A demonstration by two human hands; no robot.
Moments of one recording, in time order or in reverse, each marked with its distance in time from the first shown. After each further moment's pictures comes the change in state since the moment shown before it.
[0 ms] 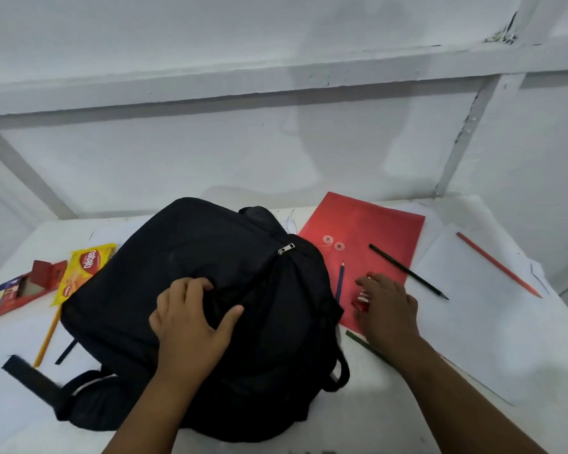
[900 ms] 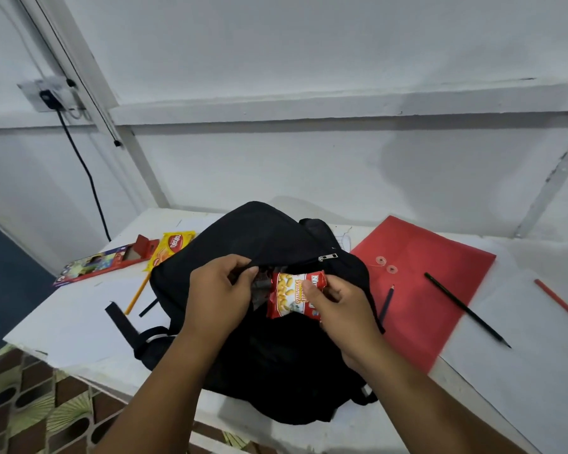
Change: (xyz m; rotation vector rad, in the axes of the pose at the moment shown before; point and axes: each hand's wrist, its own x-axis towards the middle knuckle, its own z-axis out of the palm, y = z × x) left_hand 0.004 0.033 -0.070 -0.264 0.191 -0.056; right_hand -0.045 -0.122 -0.021 1.151 -0.359 -0.215
